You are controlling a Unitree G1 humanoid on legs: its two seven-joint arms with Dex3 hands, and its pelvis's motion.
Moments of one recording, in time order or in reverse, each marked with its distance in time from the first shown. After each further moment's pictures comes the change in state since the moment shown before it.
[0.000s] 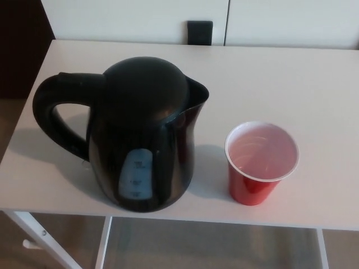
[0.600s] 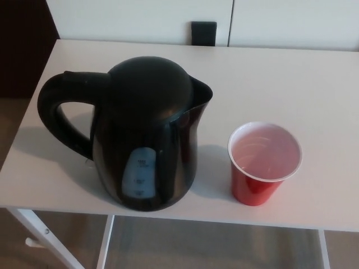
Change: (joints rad) left_arm 0.165 0.228 0.481 -0.185 -0.246 -0.050 -0.229; right_arm 0.154 -0.022 0.003 -0.150 0.005 -0.063 0.070
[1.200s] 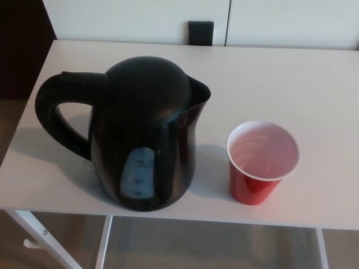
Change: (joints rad) left_arm 0.028 0.037 0.089 -0.776 -0.154 0.061 -0.104; right_arm 0.027 0.010 0.044 -0.089 -0.009 -0.025 0.001
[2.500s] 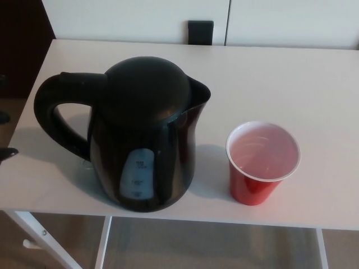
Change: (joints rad) left_arm -0.365 -0.140 -0.429 0.120 0.041 0.180 -0.050; right_arm 0.046 -0.007 0.014 -0.023 -0.022 -0.061 -0.018
